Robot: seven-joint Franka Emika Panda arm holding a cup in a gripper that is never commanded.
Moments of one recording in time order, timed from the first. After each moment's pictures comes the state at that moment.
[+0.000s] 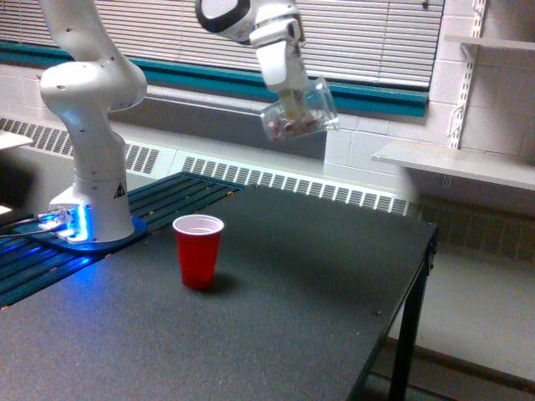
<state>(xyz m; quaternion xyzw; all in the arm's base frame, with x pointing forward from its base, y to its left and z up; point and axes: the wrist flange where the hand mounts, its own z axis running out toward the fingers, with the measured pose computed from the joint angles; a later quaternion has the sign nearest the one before) 0.426 0.000 0.440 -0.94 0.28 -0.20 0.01</state>
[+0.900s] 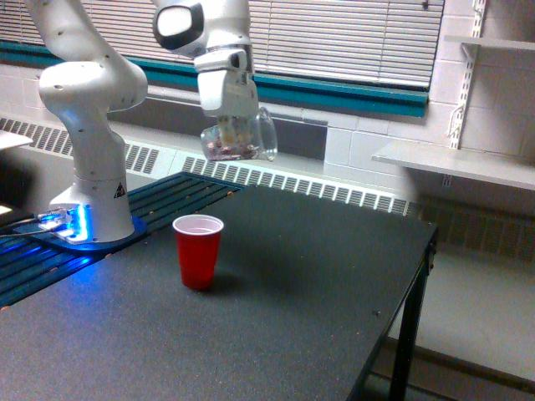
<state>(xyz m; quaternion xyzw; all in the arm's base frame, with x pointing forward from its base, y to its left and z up) 0.338 -0.027 0.388 -0.94 0.31 -0.14 -0.04</state>
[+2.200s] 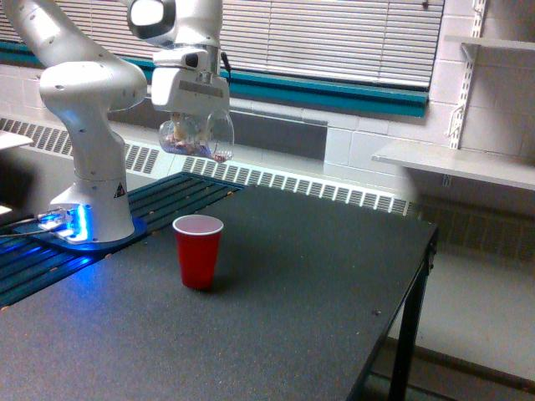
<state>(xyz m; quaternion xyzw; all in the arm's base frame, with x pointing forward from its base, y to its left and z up) 0.274 -0.033 0.388 -0.91 0.40 -0.09 -0.07</state>
